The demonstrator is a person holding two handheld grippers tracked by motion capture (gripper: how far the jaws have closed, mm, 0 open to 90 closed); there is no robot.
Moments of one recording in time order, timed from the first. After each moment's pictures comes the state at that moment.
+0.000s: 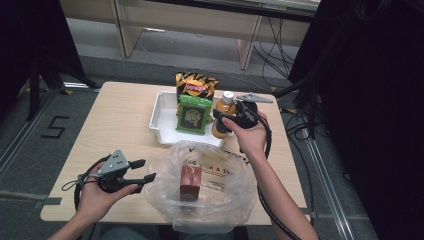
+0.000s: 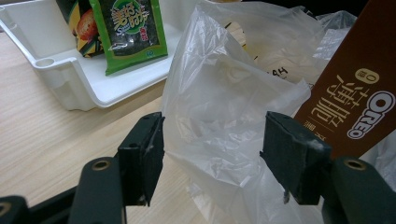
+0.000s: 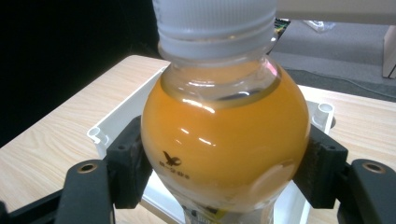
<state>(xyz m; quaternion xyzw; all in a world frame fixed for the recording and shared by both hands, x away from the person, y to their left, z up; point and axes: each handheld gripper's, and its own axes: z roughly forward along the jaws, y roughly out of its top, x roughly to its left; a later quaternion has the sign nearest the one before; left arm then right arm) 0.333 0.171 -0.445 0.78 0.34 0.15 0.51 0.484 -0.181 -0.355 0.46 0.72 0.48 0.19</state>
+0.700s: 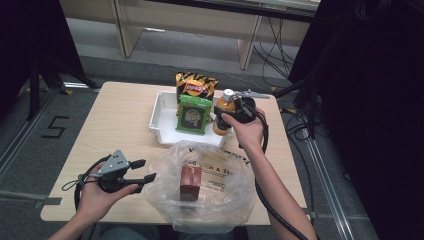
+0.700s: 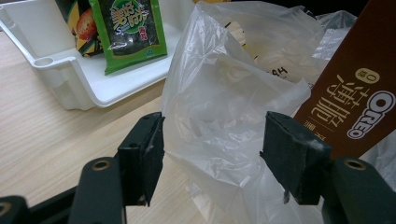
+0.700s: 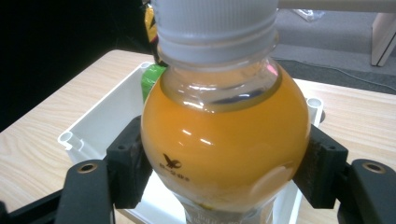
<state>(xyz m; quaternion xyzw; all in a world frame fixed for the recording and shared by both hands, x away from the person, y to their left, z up) 0.333 0.171 -0.446 0.78 0.34 0.15 0.51 0.508 -0.182 -0.364 0.48 0.72 0.47 0.19</state>
